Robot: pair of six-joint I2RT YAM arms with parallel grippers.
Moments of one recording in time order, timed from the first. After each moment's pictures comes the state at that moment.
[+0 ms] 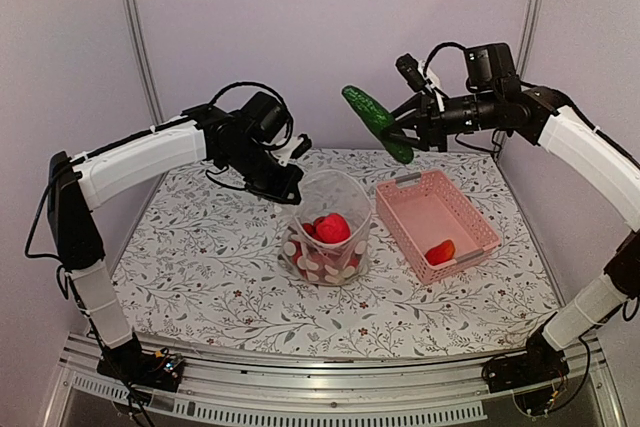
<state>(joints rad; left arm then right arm) -0.74 1.81 1.69 -0.91 0.15 -0.25 0.52 1.50 1.61 -0.59 -0.69 -0.37</state>
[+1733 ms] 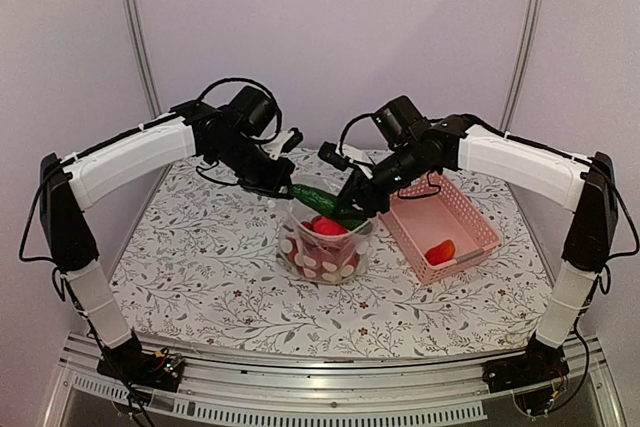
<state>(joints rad) -0.71 1.77 1.68 -0.91 0.19 -0.26 0.77 1.79 1.63 -0.71 -0.59 -0.38</state>
